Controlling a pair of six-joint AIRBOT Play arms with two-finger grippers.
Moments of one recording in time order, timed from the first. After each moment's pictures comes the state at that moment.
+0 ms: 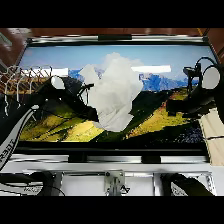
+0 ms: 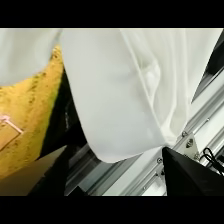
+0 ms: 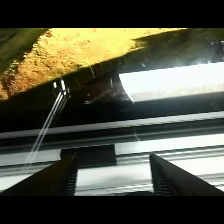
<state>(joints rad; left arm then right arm) -0.32 -1.56 1.33 0.90 -1.44 -1.25 0.16 -1.12 1.34 -1.62 1.73 1.78</state>
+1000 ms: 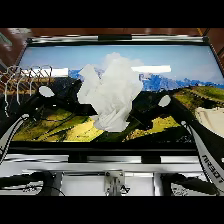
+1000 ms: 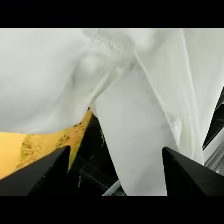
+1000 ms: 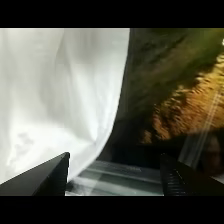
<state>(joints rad) -0.22 -1.45 1.08 0.69 -1.11 -1.08 0.23 -1.42 0.93 -0.91 1.09 1.86</state>
